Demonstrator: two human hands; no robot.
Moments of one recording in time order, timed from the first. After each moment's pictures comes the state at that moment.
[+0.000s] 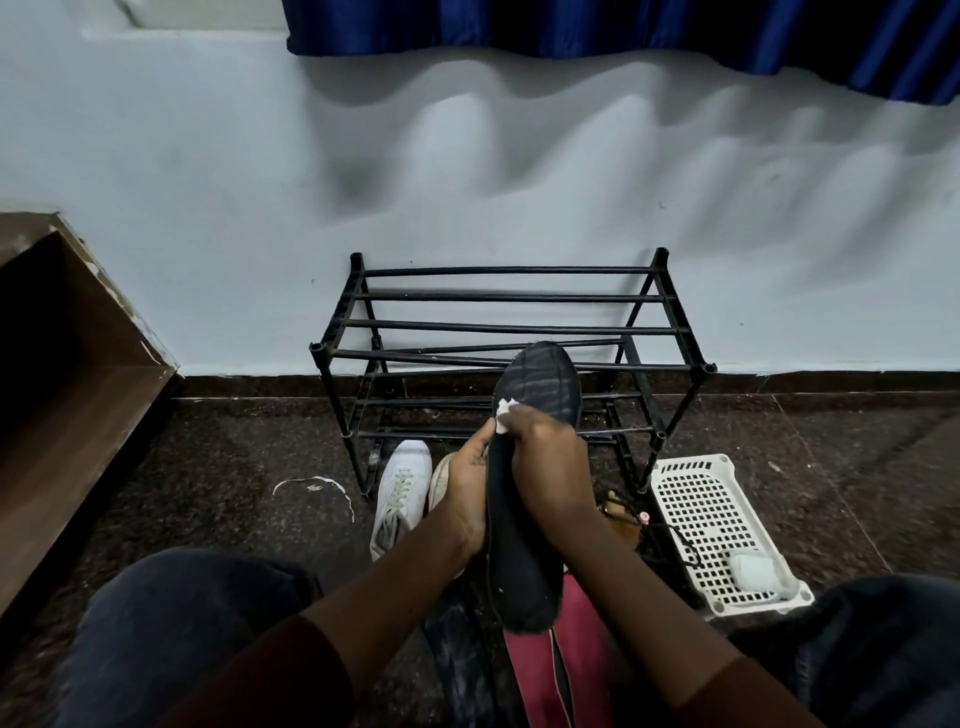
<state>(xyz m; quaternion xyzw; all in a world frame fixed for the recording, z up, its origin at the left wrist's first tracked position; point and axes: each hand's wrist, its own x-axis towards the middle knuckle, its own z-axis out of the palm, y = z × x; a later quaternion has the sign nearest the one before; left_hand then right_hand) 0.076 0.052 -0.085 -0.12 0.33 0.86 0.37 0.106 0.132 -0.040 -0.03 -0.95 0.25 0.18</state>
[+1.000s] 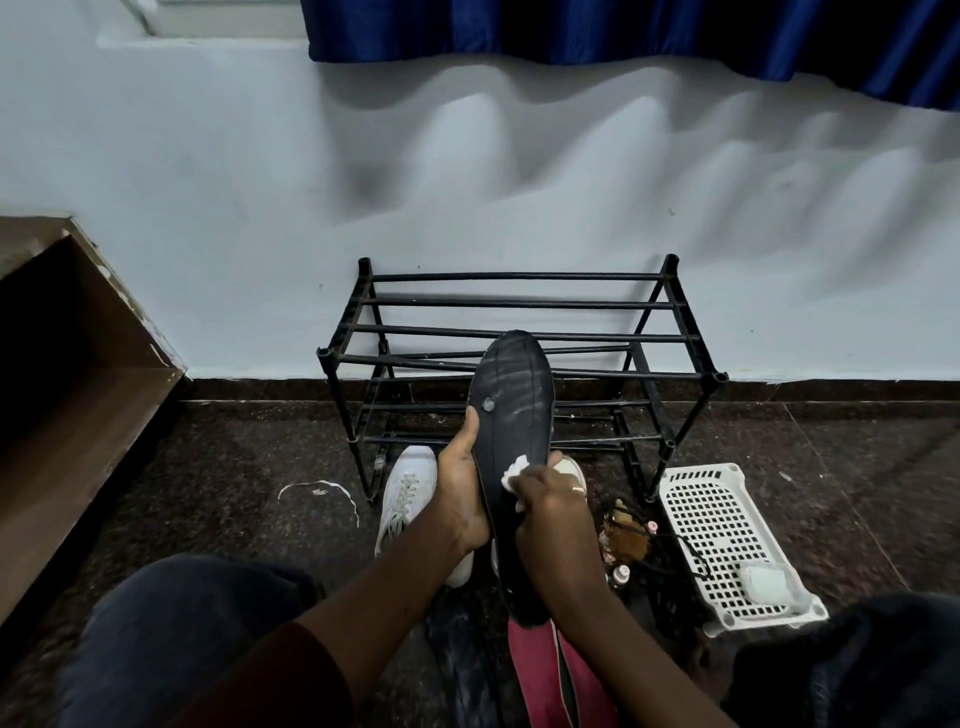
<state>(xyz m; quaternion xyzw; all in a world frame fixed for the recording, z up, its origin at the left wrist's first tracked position) 0.067 0.041 -0.078 -0.12 0.36 0.85 0.36 0.139 0.124 -0.079 -0.03 -0.94 0.28 0.20</state>
